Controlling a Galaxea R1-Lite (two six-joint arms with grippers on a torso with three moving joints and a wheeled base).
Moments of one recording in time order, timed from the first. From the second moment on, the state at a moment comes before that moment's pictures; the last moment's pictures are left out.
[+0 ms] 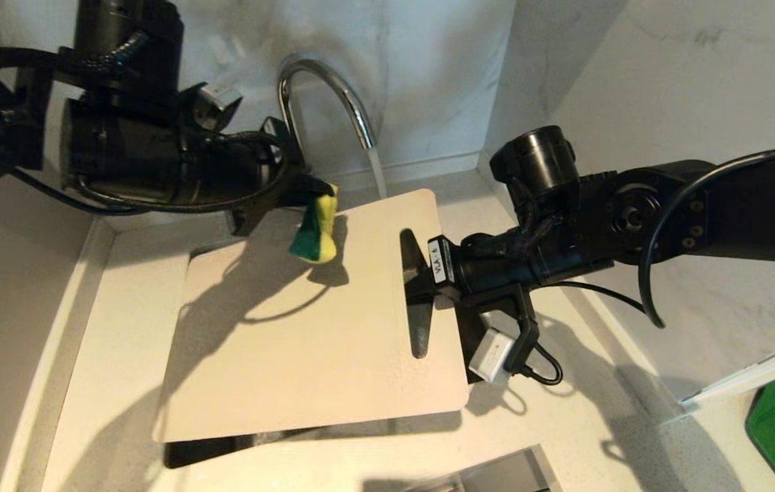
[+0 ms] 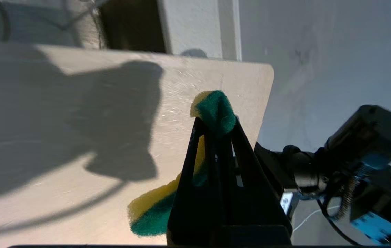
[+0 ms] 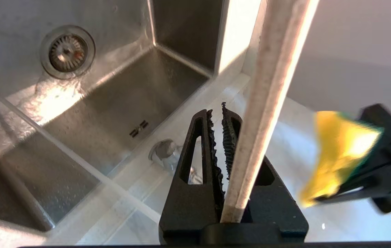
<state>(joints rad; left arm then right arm) -0.62 1.81 -1.80 0.33 -0.15 -0.79 0.45 1.86 -1.55 0.33 0.67 -2.72</state>
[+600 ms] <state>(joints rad) -0.65 1.94 -1.86 0.35 -0.14 -0.78 0.45 1.84 -1.52 0.31 0.67 -2.70</state>
